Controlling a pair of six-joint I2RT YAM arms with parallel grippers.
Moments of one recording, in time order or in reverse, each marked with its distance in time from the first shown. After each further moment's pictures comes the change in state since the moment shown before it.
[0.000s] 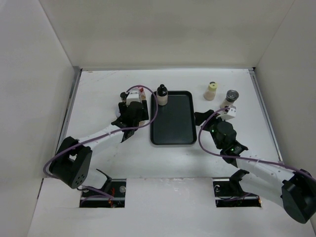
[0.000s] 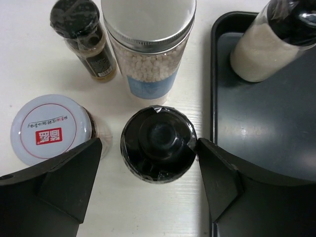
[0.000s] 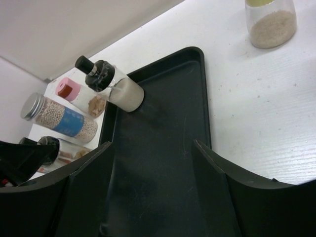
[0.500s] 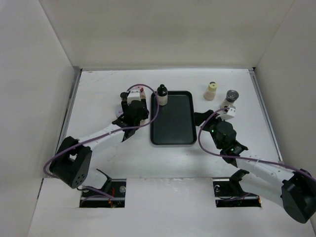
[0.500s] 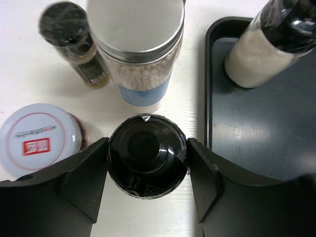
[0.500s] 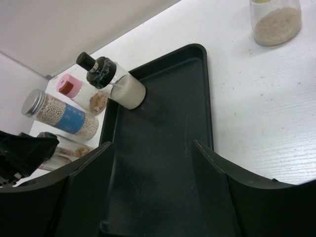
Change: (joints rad) left arm -0.005 0.049 0.026 0.035 -0.003 -0.002; right arm 0.000 0.005 0.000 0.001 -0.015 0.000
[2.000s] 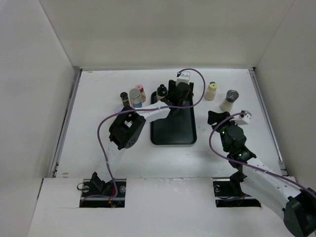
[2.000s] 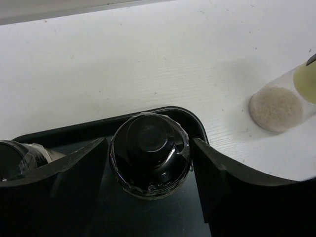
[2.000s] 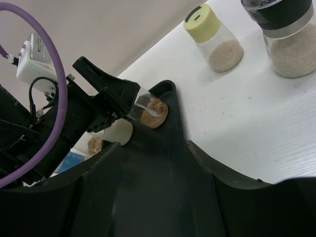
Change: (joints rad) left arm -0.203 0.800 0.911 0.052 0.029 0.109; right arm -0.114 -0.197 -0.073 -0.061 0.083 0.102
